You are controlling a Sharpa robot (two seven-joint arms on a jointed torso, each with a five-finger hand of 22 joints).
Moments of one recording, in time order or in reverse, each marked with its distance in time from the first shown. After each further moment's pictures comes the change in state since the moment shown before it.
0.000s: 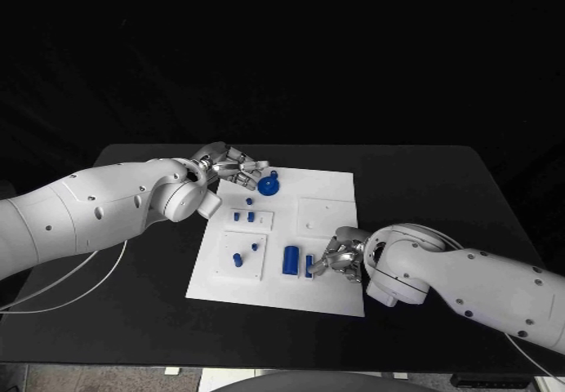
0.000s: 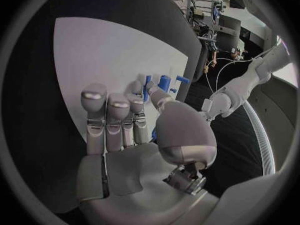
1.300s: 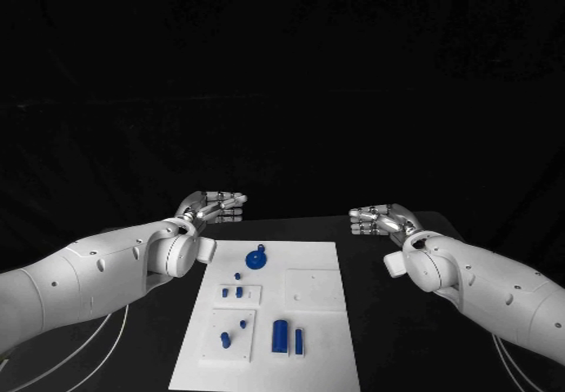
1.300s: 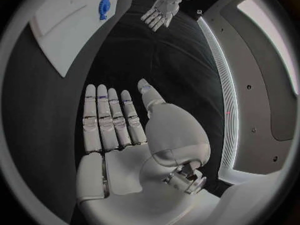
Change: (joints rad) left arm 0.000 0.071 0.002 -0.146 0.342 -0.115 0.238; left_hand 0.052 0.014 0.034 -0.125 0.008 -0.142 -0.042 0.000 -0.005 -0.138 -0.013 0.000 0.000 -0.267 0.030 -0.003 -0.057 0.075 -0.164 0.131 -0.006 -0.086; right arm 0.062 0.098 0.184 -0.646 0.617 -0.140 0.858; right_hand 0.111 0.176 -0.257 -0.143 0.178 -0.243 0.099 -0.006 -0.007 -0.283 0.185 -0.899 -1.050 -0.355 0.221 -0.961 -0.890 0.079 -0.478 0.289 -0.677 -1.196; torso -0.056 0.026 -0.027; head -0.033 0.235
